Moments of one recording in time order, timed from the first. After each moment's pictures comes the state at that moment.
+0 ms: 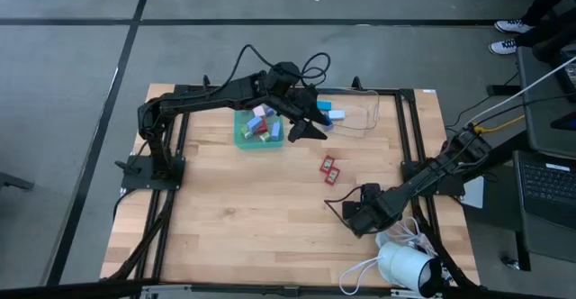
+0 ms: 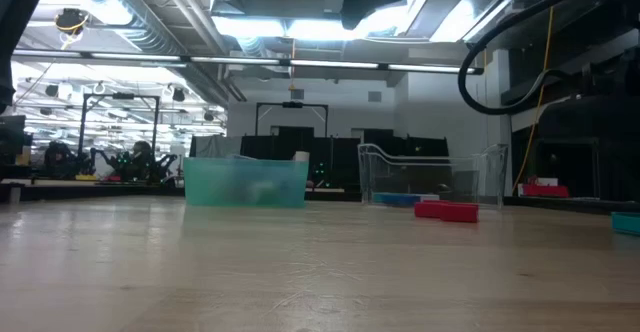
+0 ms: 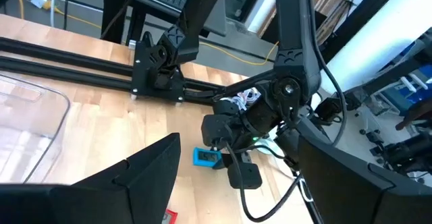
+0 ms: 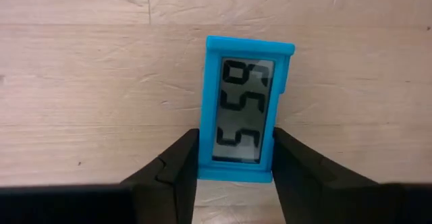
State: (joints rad) left arm 0.30 1.81 1.72 -0.32 0.63 -0.21; right arm 0.64 1.68 0.84 -0.81 0.07 2.19
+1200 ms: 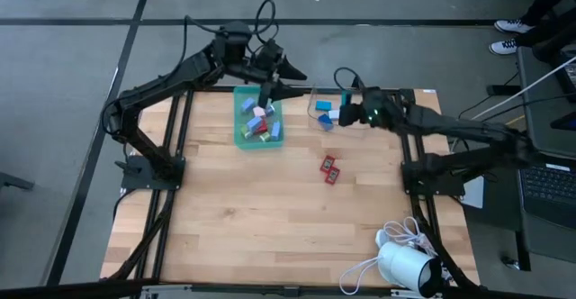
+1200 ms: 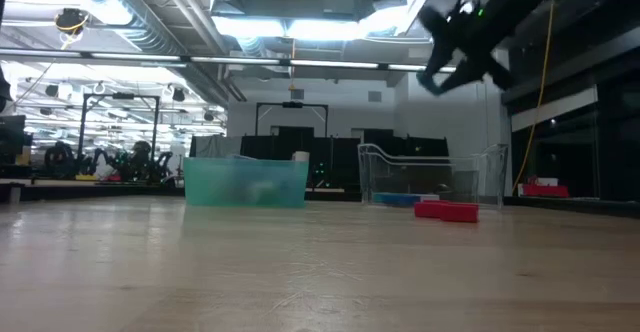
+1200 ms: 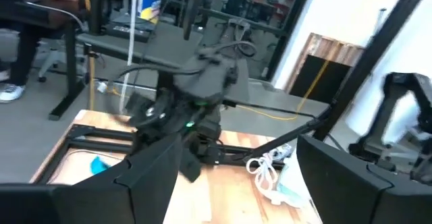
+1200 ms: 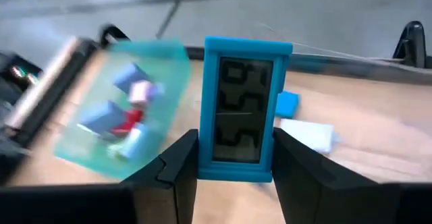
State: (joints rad) left arm 0.47 1.56 1.72 -0.32 0.63 -0.17; right arm -0.32 1.10 0.84 -0.41 0.38 0.81
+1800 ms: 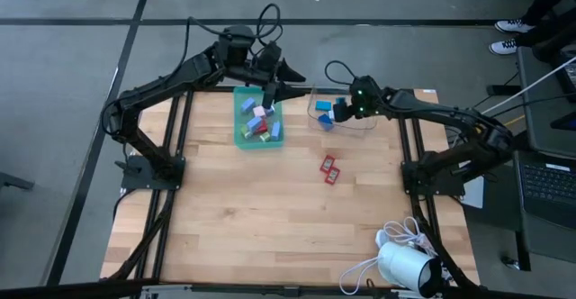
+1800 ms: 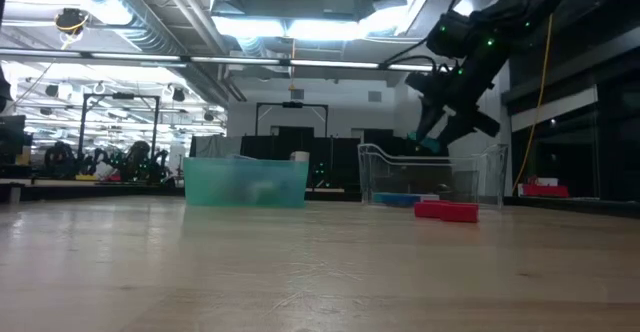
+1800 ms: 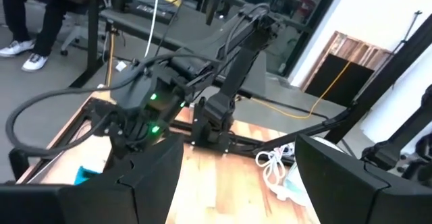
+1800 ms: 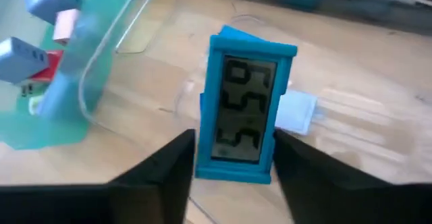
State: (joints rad) left arm 0.45 1.57 1.72 -0.38 0.53 -0.22; right arm -0.62 1.37 0.84 -0.37 -0.01 0.59
